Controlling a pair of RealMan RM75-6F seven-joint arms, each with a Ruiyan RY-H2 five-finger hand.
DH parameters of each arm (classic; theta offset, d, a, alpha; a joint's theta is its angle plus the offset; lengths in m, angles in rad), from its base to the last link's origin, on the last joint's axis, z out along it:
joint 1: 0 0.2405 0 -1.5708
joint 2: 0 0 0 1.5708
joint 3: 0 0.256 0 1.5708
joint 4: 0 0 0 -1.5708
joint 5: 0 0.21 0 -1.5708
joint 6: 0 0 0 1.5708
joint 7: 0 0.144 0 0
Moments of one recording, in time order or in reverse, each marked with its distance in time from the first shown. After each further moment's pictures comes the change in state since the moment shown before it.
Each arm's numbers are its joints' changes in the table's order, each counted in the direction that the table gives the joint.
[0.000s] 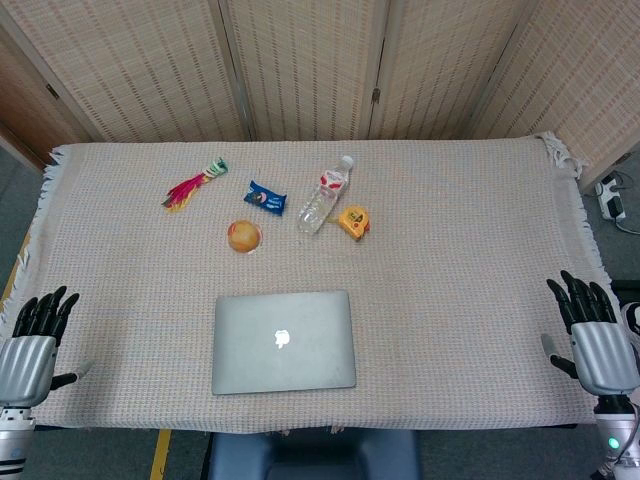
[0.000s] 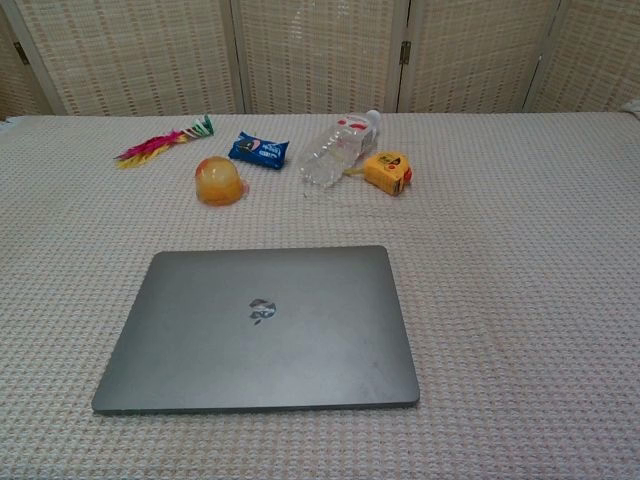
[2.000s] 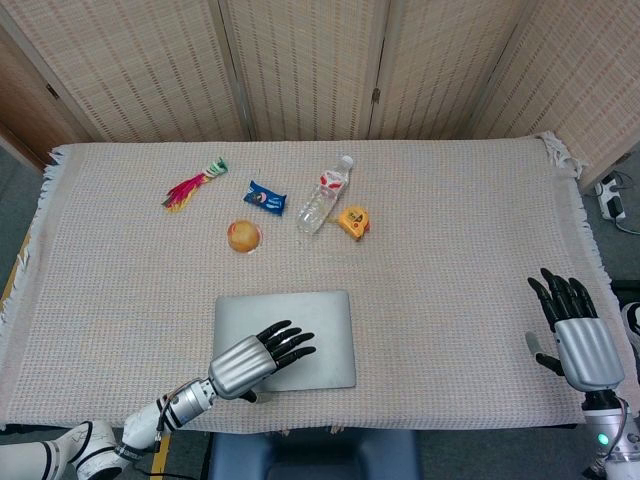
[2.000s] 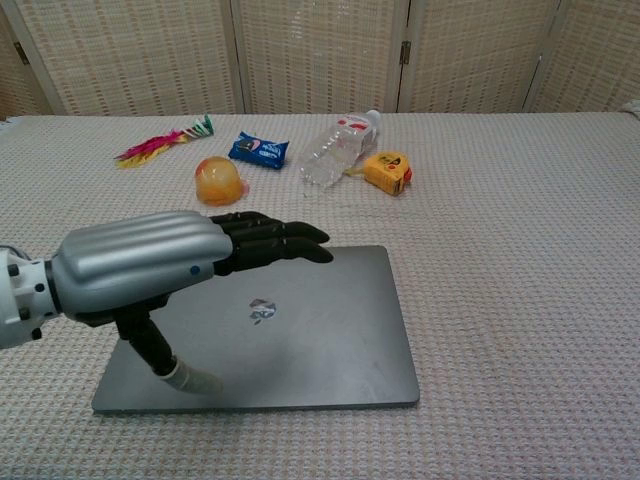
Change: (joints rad) left arm -0.550 -0.297 0.049 0.017 0.323 -0.507 -0.081; right arm 0.027 0.000 -0.005 0.012 -0.042 -0.020 0.016
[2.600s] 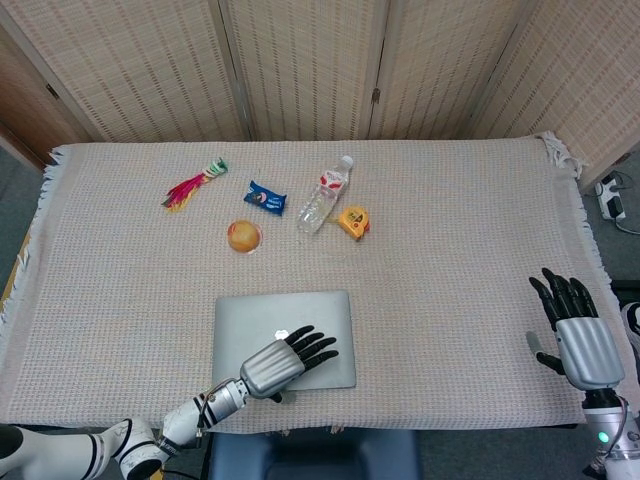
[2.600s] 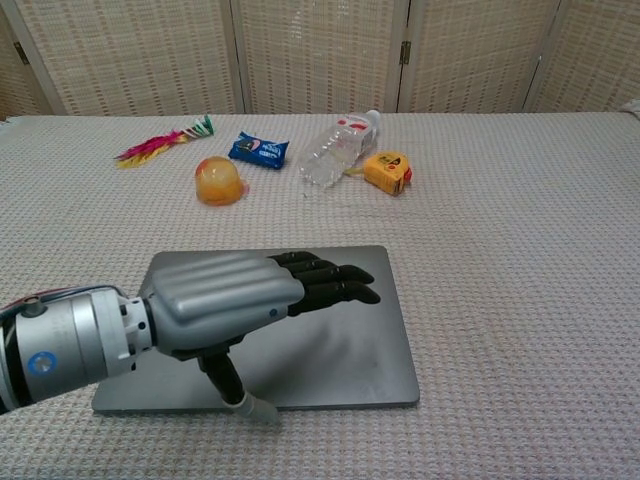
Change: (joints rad) left arm -0.059 -0.182 -0.017 -0.102 -0.146 -0.095 0.129; right arm 0.004 -0.013 -0.001 -0.028 0.006 -0.003 0.026
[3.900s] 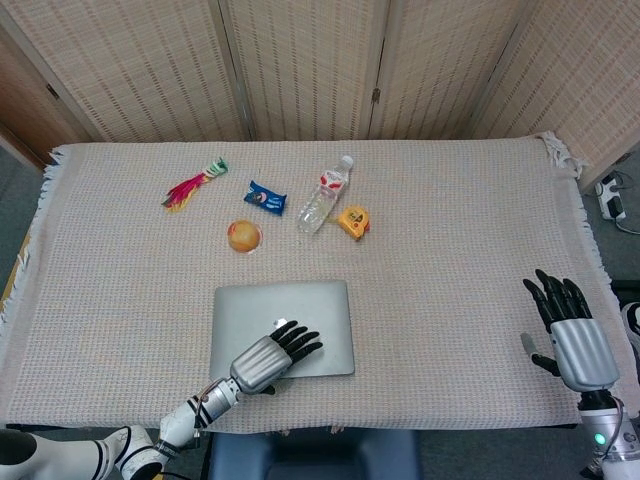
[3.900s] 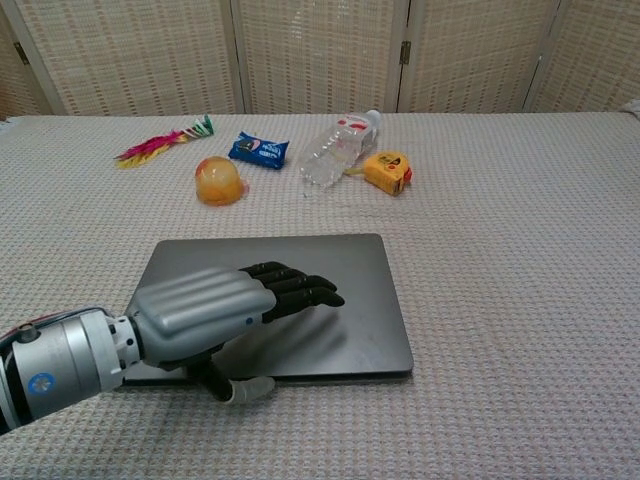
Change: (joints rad) left arm 0.035 -0.063 0.063 -0.127 -0.056 0.107 -0.019; right arm 0.003 -0.012 -0.010 -0.008 -0.029 0.013 0.011
